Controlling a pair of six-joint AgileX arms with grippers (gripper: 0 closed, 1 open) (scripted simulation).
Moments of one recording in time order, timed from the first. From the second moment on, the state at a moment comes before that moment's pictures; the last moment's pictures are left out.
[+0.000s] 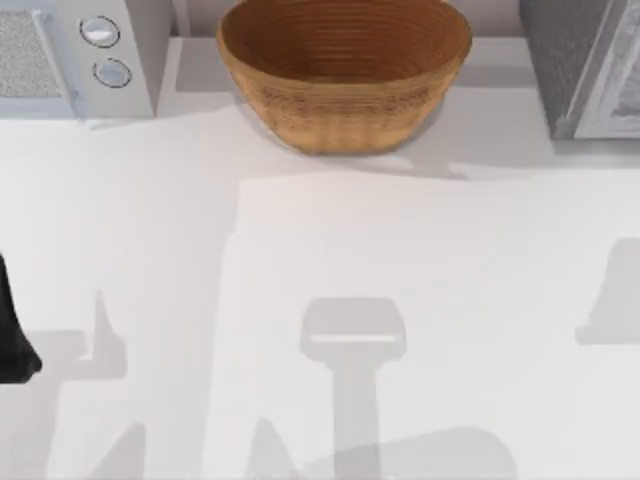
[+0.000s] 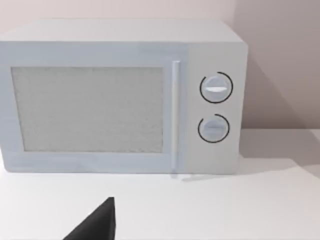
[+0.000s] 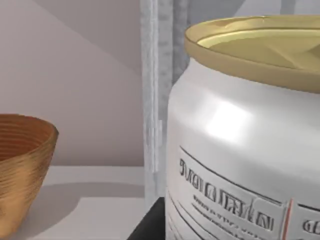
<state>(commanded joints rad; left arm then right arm) 0.00 0.00 0.00 0.00 0.00 0.00 0.03 0.21 0.32 -0.10 0.03 0.01</state>
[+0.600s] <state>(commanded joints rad) 0.00 0.00 0.00 0.00 0.00 0.00 0.00 0.00 0.00 0.00 0.00 0.00</state>
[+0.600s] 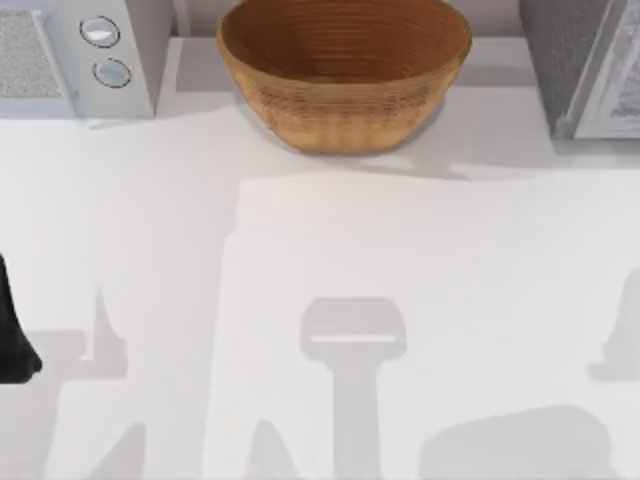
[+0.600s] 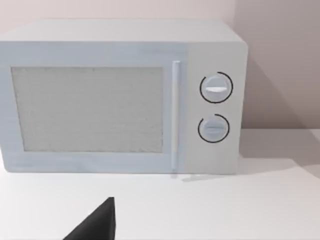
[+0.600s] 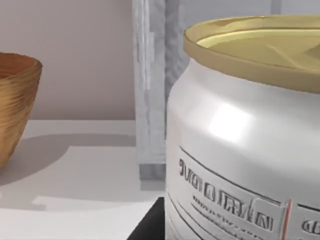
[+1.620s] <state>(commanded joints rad) 0.00 0.00 0.00 0.00 0.00 0.00 0.30 1.00 0.80 0.24 0.31 0.01</state>
